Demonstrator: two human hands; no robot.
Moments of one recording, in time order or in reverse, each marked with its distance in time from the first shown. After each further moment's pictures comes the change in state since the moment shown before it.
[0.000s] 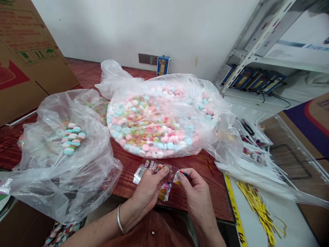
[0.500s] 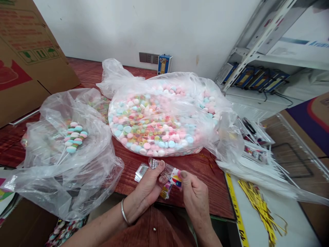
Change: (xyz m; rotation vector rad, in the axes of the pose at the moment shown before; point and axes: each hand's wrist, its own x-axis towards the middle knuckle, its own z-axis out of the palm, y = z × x) left_hand 0.014 -0.005 -0.013 -0.119 0.029 -0.101; right_hand -0.008 0.004 0.003 -0.417 0.114 -0.218
